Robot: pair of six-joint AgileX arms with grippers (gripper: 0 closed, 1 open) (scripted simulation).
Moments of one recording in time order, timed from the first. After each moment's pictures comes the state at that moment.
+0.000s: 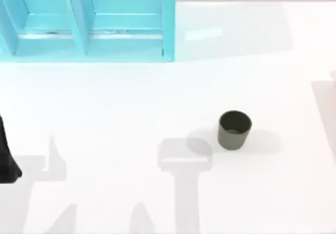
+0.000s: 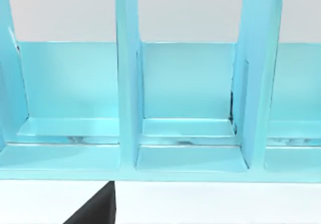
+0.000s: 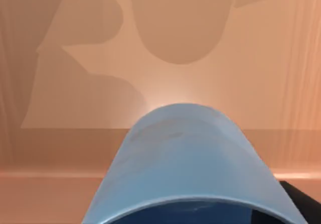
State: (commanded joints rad) left arm 0.00 0.00 0.00 0.00 0.00 0.00; right arm -0.69 1.58 1.14 -1.13 -0.03 -0.68
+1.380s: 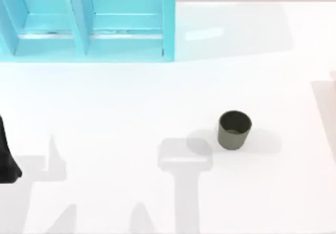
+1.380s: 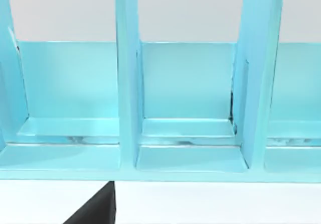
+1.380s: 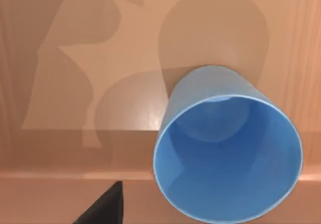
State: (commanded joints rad) left arm 0.00 0.00 0.00 0.00 0.00 0.00; right arm -0.69 1.58 1.14 -1.13 -0.03 -0.68
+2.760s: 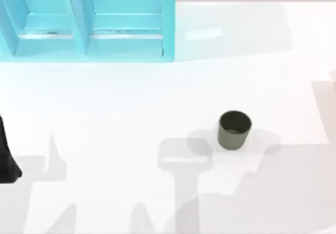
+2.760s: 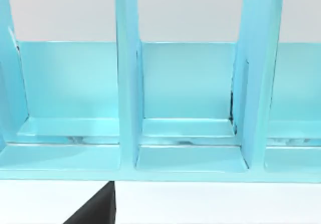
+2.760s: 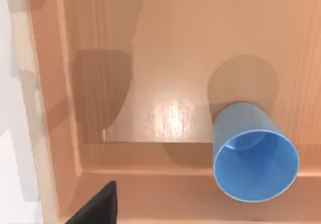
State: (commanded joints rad) left arm 0.00 0.00 0.00 0.00 0.00 0.00; right arm -0.49 1.72 1.63 -1.50 -0.03 -0.48
